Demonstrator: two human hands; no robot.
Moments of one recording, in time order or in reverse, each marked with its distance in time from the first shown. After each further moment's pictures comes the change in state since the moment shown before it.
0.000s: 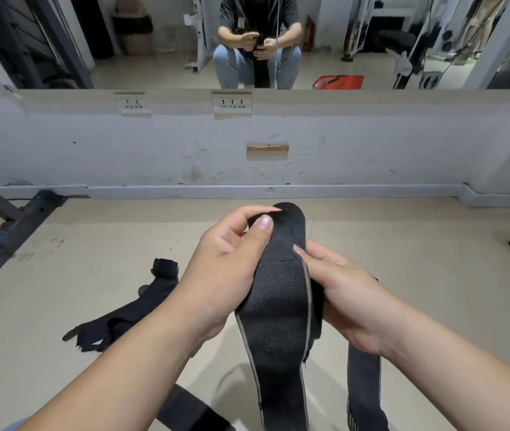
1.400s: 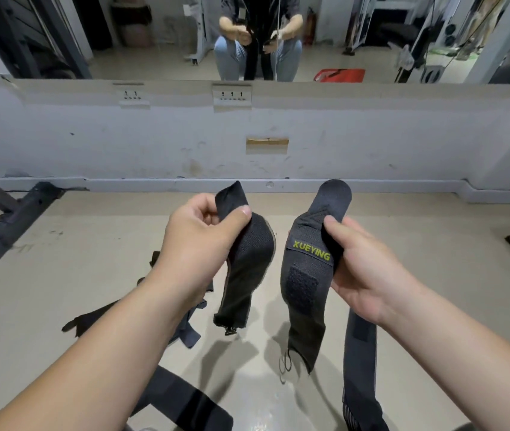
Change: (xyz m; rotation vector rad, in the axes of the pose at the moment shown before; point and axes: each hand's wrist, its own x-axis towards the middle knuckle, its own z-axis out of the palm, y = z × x) left_hand 0.018 -0.001 -0.023 0.261 0.347 -0.050; right_hand 0.013 -0.009 -0.022 0.261 0.349 -0.016
